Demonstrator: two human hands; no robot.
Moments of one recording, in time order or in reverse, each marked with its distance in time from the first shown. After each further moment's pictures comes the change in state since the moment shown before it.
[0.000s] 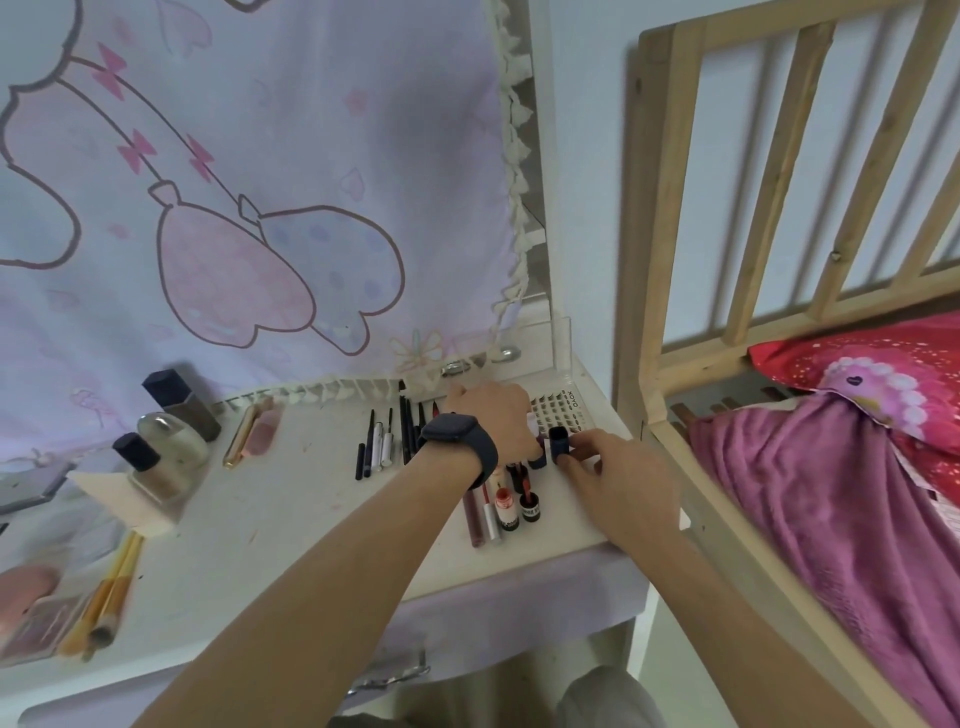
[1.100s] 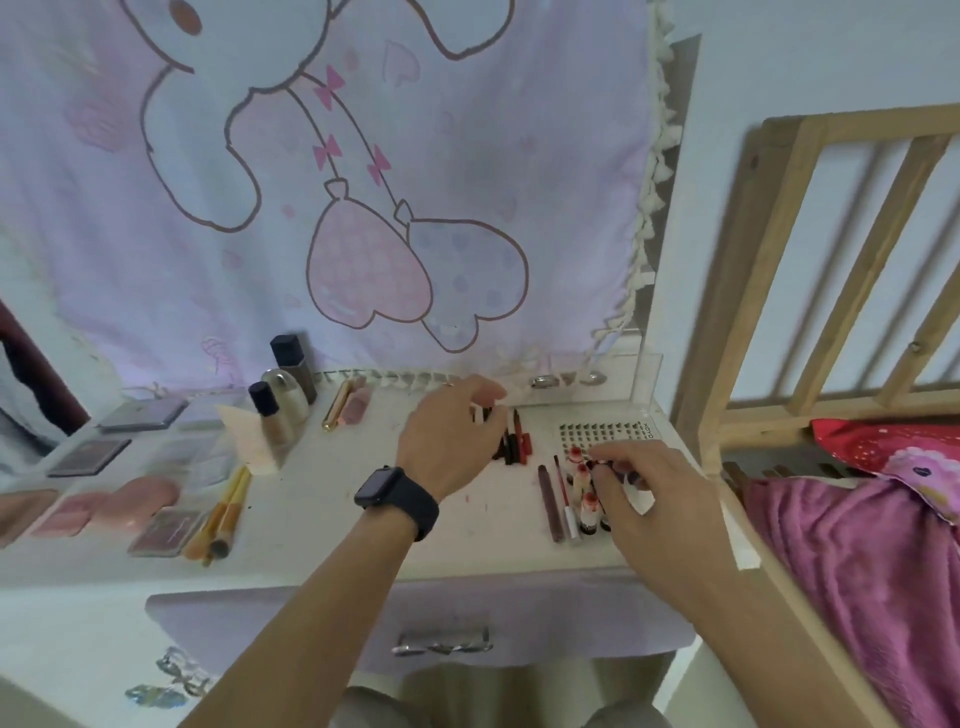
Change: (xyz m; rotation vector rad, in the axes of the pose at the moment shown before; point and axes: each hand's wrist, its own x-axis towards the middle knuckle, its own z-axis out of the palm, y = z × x) left_hand -0.125 -0.098 -0.020 -0.654 0.505 -0.202; right_hand -0.069 -0.097 -0.057 0.338 0.151 -0.373
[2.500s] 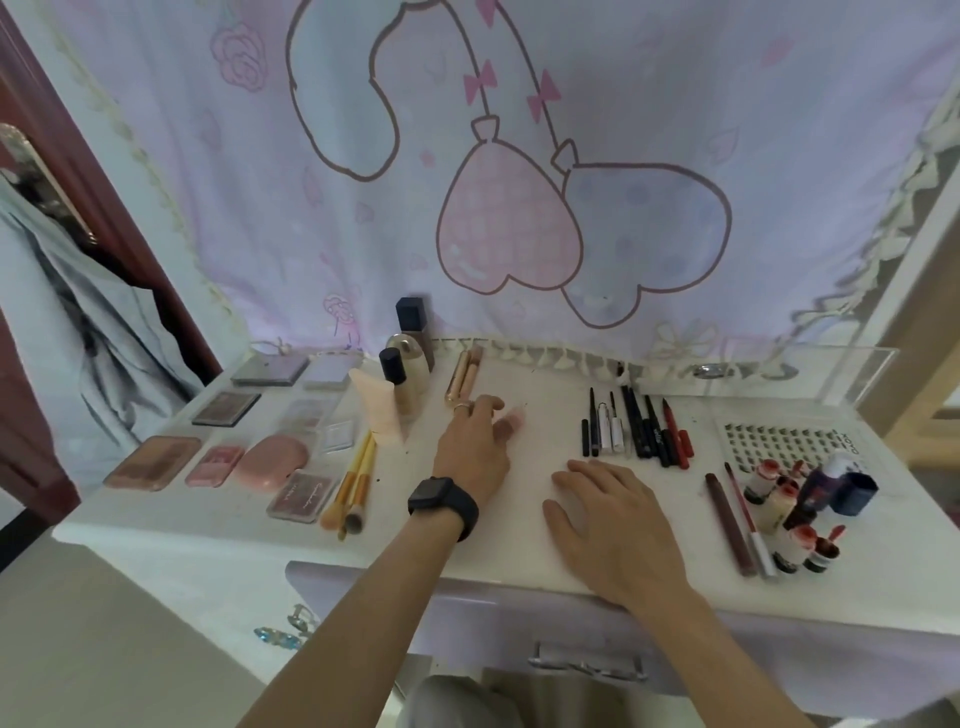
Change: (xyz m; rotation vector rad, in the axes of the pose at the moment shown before) left_hand 0.011 -0.179 -0.013 0.171 0.054 -0.283; right_hand 0.000 -0.029 0.202 -0.331 -0.489 -0.106
